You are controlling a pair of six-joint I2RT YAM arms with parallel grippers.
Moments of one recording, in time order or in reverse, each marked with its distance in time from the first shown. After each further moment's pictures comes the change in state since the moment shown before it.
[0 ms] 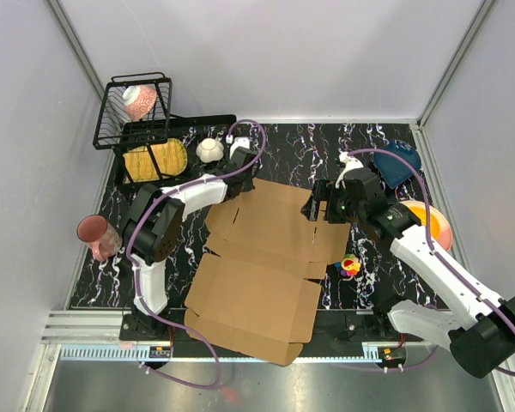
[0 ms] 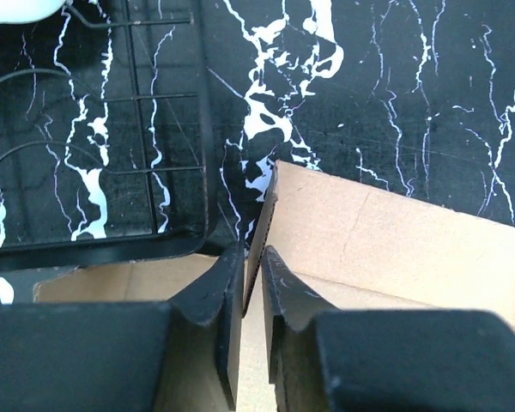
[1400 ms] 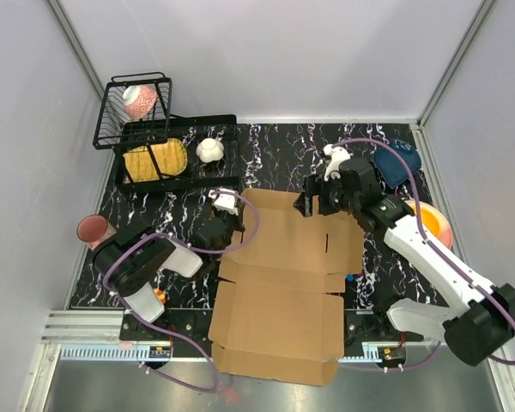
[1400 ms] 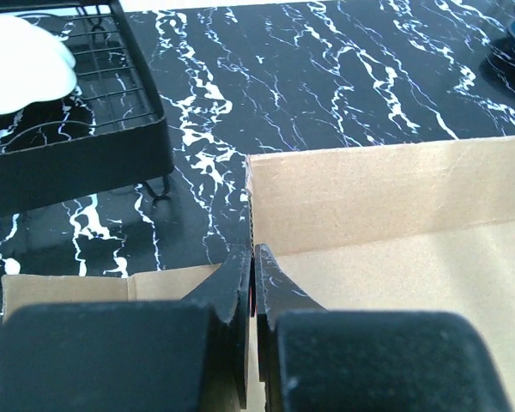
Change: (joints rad) left arm -0.173 -0.304 -0.929 1.321 -0.033 0.293; right arm 0.000 0.052 0.043 0.085 -0.074 -0.183
